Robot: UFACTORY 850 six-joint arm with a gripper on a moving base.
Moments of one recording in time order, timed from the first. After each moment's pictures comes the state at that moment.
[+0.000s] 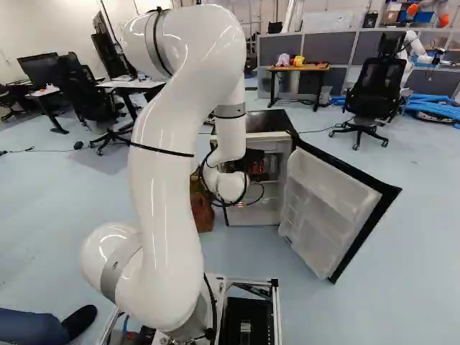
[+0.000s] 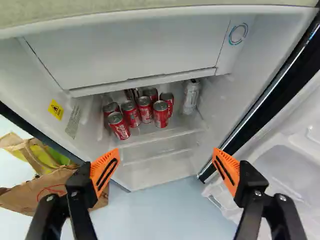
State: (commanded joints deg) arm -18.8 -38.2 -34.4 -9.2 62.9 0.0
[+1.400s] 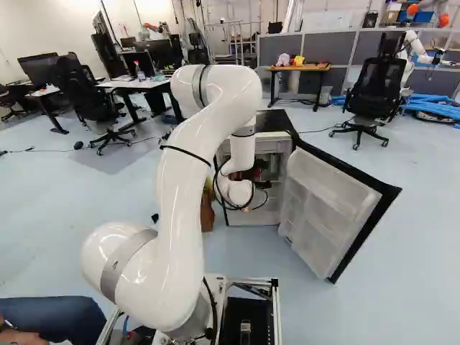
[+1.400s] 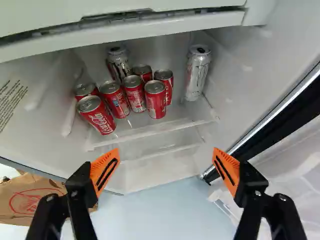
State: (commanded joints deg) arm -18.8 -56.3 -50.0 -9.5 63.0 0.0
